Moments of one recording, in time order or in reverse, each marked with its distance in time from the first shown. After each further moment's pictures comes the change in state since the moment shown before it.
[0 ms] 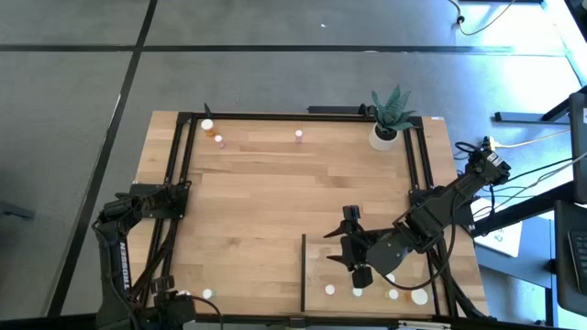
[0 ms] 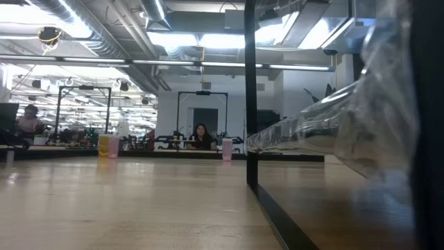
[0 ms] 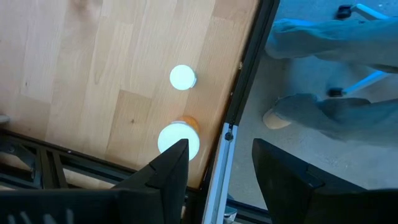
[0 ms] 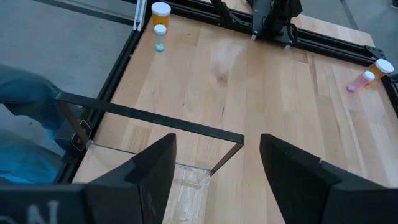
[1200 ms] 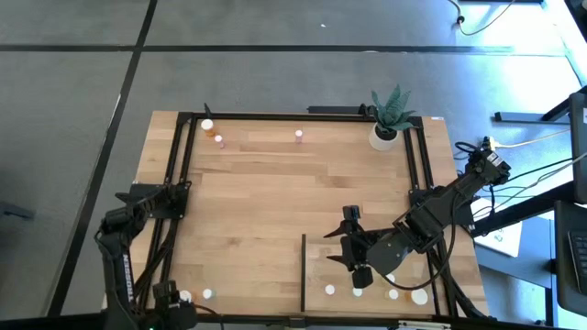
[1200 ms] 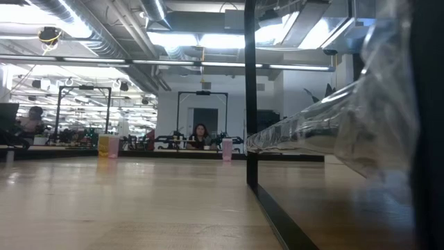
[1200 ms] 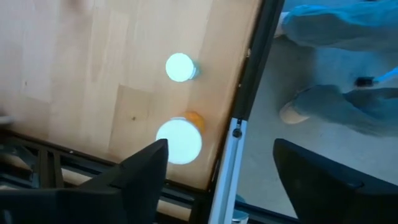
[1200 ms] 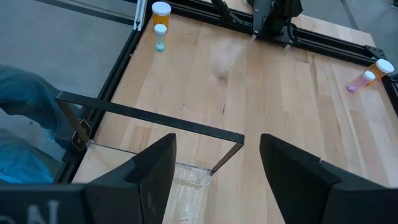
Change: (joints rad) left arm -0.014 0.071 0.001 -0.001 0.017 0.026; right arm 0.000 0.000 0.000 0.000 -0.001 -0.001
